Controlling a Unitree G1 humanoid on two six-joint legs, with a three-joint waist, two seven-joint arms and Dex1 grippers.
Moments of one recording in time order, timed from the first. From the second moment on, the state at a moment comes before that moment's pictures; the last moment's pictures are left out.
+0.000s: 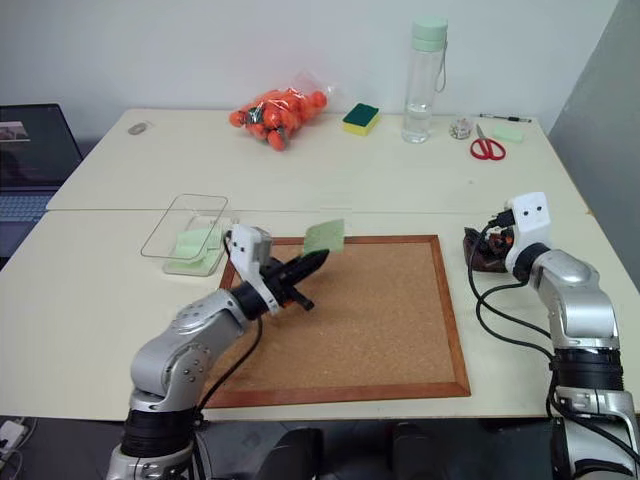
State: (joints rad) left arm -0.27 0.29 0.05 -0.36 -0.53 0.66 -0.46; right arm -0.45 -0.59 -0.16 0.03 0.26 0.50 0.54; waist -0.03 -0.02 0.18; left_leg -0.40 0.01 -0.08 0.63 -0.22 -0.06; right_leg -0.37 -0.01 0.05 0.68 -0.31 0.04
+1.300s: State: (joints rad) left arm -0.57 0.74 0.39 0.15 -0.46 0.91 -0.38; right arm -0.79 -0.41 0.22 -0.16 0.49 0.67 0.89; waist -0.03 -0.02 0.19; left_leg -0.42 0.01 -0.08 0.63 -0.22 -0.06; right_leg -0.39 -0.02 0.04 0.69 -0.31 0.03
